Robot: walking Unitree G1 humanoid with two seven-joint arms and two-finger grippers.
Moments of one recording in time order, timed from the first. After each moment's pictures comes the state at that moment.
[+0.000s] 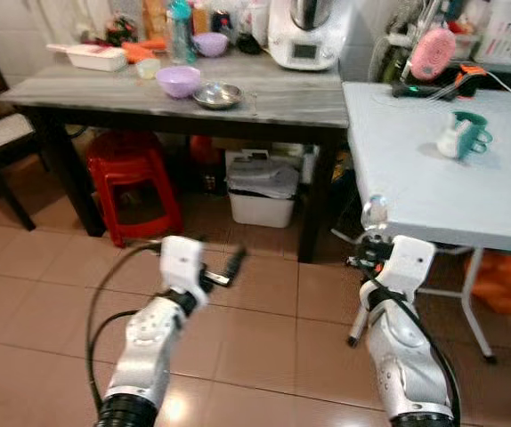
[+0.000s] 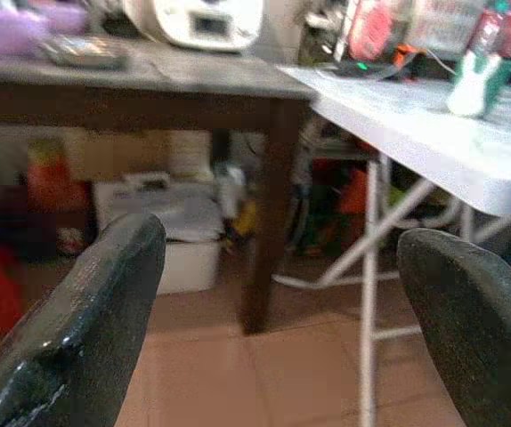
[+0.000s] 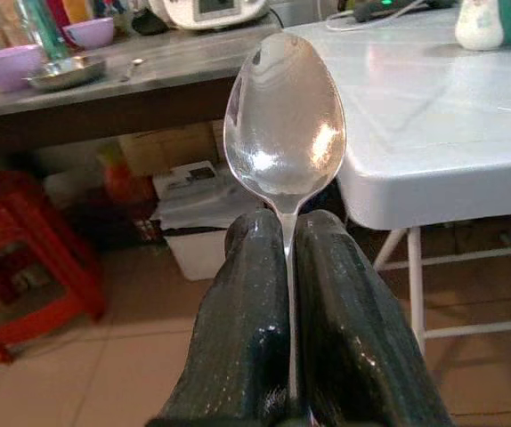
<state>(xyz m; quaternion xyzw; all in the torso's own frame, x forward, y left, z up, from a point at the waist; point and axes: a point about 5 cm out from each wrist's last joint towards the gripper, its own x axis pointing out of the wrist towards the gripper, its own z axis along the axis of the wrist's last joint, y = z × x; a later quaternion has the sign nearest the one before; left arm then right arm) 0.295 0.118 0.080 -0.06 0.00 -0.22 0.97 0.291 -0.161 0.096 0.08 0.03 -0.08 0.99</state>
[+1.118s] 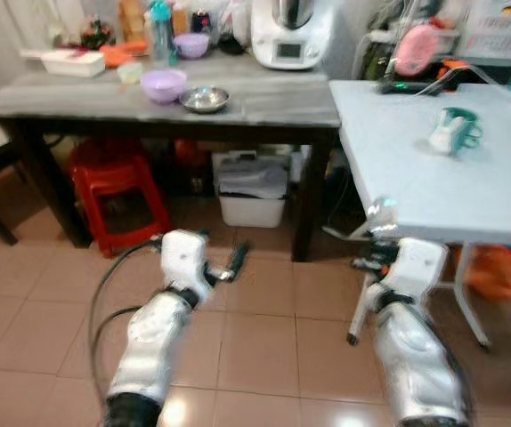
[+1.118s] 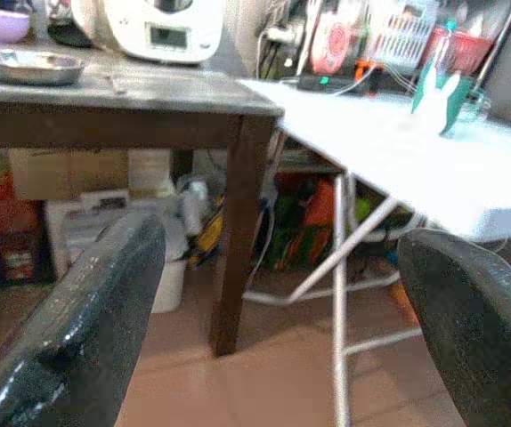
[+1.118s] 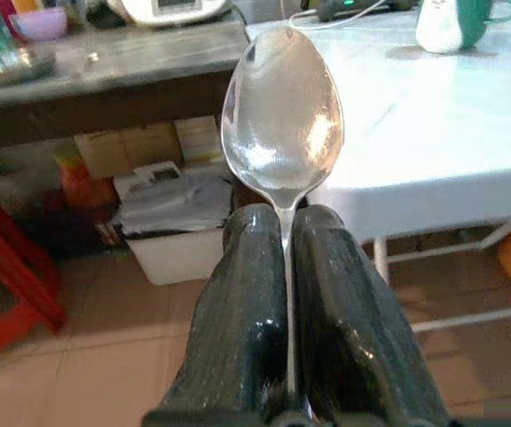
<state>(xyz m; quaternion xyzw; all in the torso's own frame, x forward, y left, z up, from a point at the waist) 0.295 0.095 0.086 -0.08 -0.02 -0.25 0.96 0.285 -0.181 0.094 0.07 0.02 -0.09 0.99</state>
